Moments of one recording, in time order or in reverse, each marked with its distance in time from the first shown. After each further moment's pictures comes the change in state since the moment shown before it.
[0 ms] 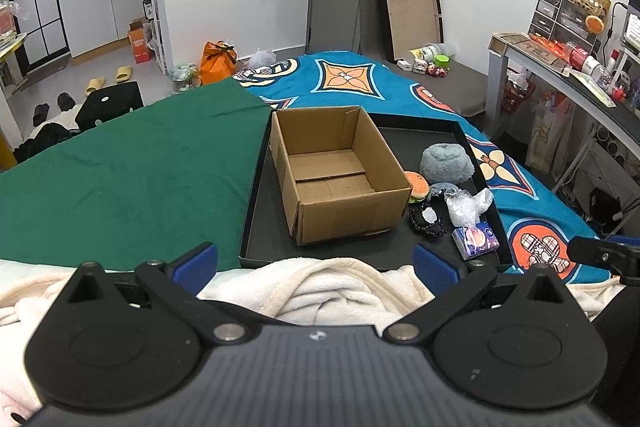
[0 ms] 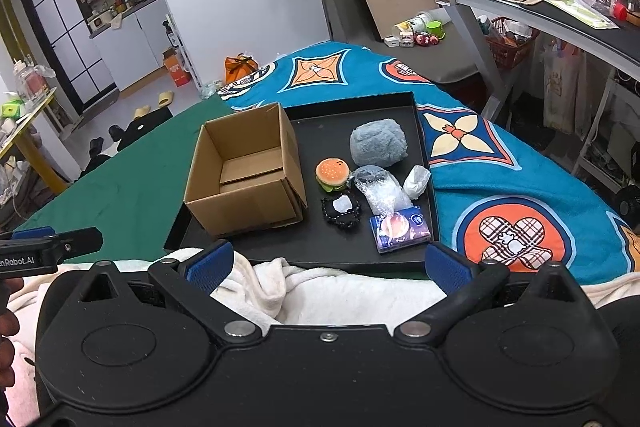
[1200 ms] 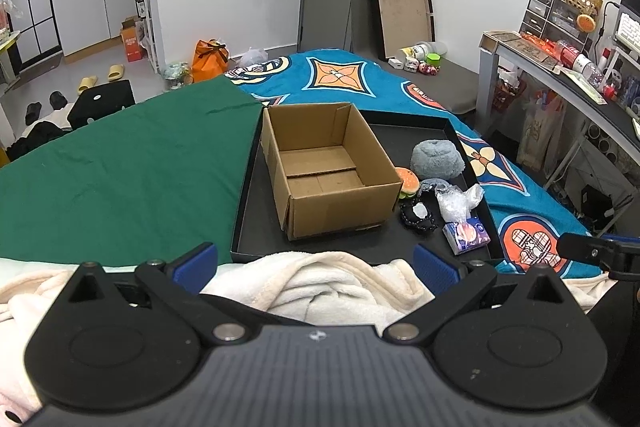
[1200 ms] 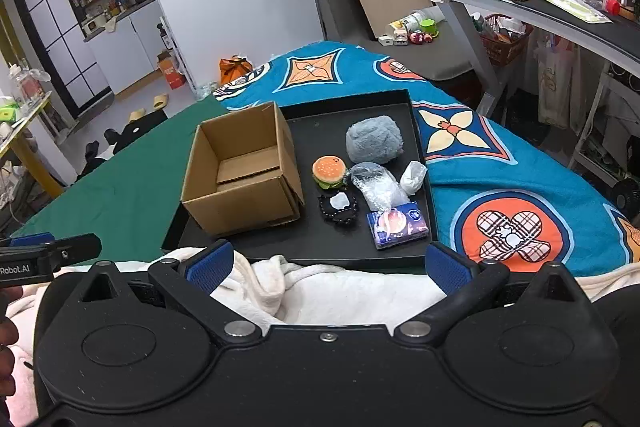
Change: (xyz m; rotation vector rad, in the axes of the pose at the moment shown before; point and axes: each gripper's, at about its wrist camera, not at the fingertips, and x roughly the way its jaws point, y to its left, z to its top) left arm -0.003 -0.002 -0.005 0.003 0.001 -0.026; right arm 0.001 0.002 -0.005 0.014 -0.002 -0.017
